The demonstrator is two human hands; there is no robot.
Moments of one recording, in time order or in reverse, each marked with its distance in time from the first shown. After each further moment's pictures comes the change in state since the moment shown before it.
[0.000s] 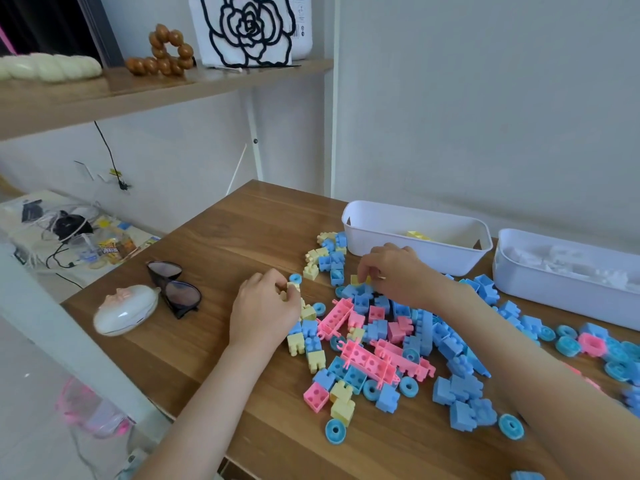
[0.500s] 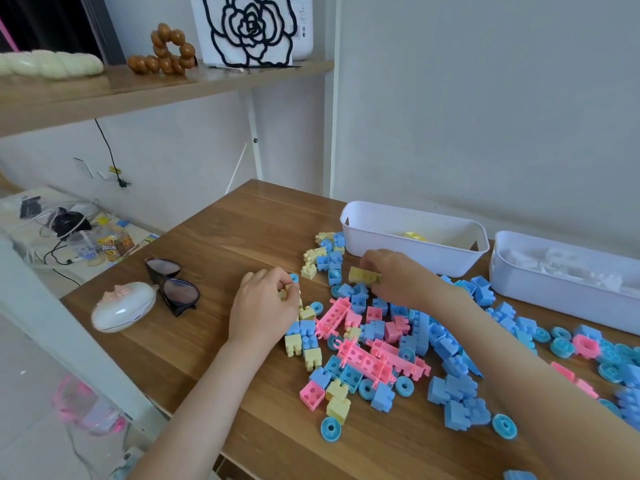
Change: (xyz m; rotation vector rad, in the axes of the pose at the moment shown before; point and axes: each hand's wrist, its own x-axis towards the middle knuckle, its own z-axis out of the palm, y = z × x) left_hand 0.002 -0.005 0.004 0.005 0.015 0.118; right_hand 0.003 0.004 0.009 0.119 -0.006 0.134
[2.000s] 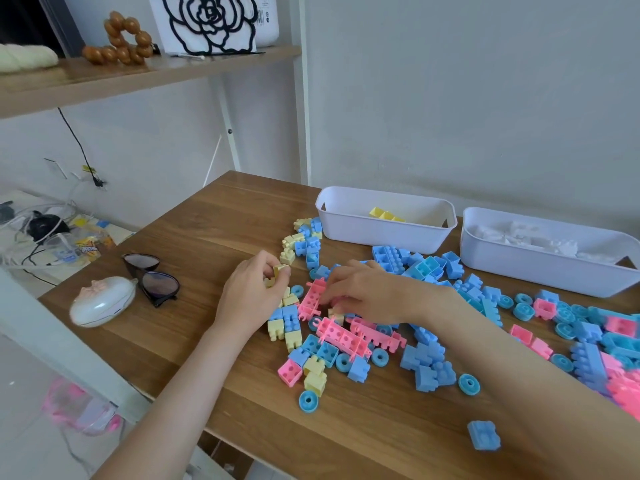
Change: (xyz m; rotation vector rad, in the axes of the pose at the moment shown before) left_hand -0.001 0.006 0.002 -0.115 -0.101 0.042; right_hand -0.051 -0.015 -0.001 -0.099 -0.235 -0.392
